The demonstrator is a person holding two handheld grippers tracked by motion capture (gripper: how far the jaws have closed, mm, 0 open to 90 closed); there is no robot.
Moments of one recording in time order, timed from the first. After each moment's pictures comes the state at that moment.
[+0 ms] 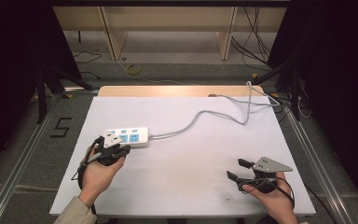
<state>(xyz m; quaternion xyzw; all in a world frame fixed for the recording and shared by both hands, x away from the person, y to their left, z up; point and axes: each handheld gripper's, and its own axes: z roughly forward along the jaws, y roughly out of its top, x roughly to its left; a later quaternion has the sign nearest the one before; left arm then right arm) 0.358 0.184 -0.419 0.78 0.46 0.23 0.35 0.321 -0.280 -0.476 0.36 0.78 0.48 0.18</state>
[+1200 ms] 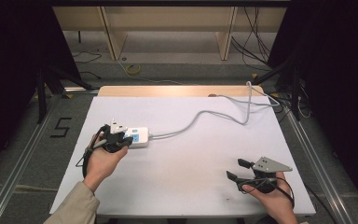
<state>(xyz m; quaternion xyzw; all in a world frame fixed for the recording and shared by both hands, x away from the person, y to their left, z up) 0.392 0.178 -0.409 0.79 0.46 0.23 0.33 0.322 -0.279 -0.477 0.36 0.78 0.48 0.18</state>
